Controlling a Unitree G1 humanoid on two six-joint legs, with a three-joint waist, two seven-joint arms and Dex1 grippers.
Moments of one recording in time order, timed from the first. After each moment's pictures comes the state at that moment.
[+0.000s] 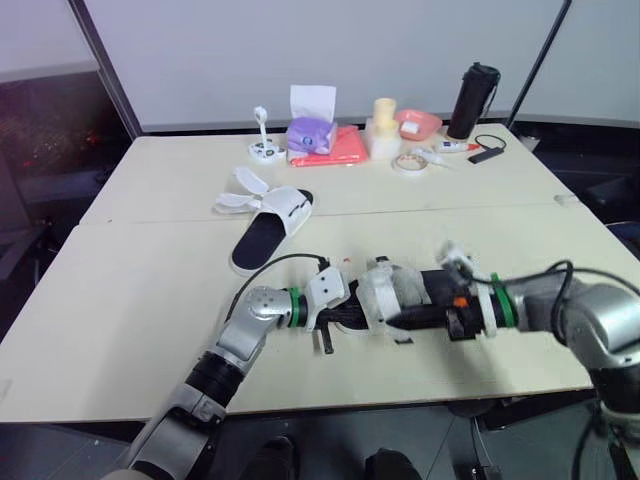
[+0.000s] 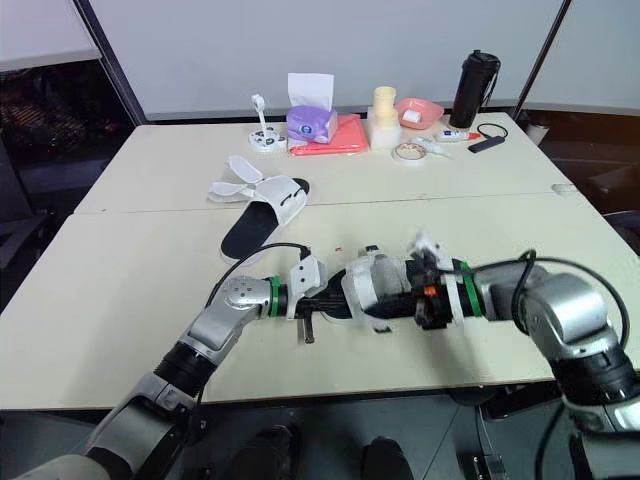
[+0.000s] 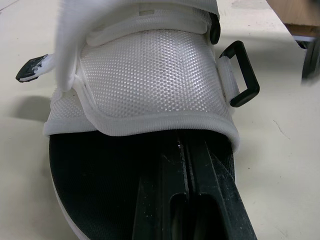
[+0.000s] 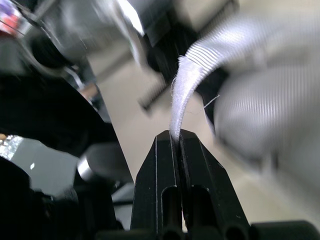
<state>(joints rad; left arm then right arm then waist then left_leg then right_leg) -0.57 0.21 -0.37 0.32 -0.09 0.14 -0.97 -0.54 -0.86 0.05 -0.22 0.75 1.10 1.12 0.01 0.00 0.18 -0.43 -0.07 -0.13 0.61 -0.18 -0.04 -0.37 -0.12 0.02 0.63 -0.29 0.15</state>
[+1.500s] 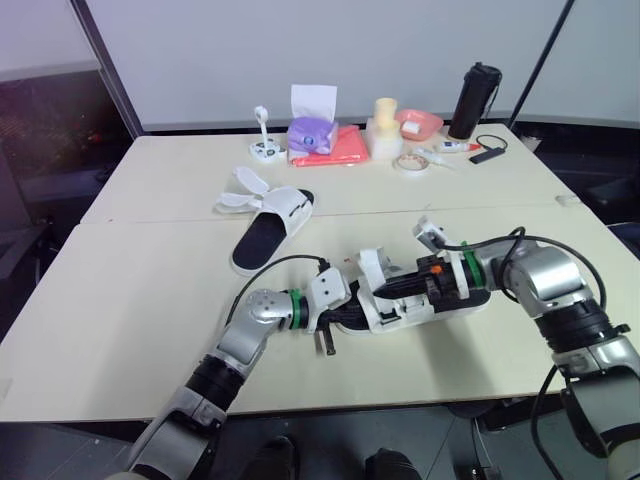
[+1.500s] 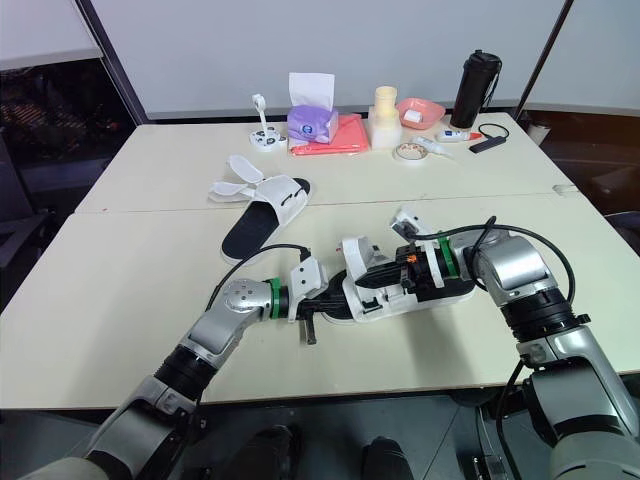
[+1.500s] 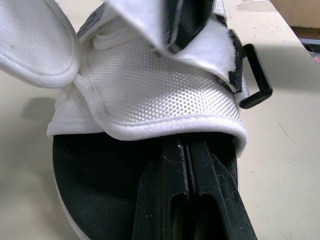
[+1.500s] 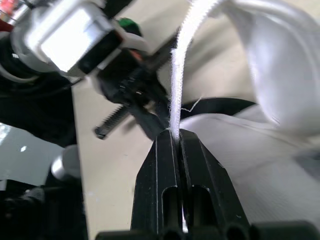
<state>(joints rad) -0.55 0.21 -0.37 0.31 -0.09 0.13 -0.94 -0.76 -0.75 0.27 0.25 0.43 0.78 1.35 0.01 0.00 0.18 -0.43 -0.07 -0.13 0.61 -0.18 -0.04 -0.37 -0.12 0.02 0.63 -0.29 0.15</state>
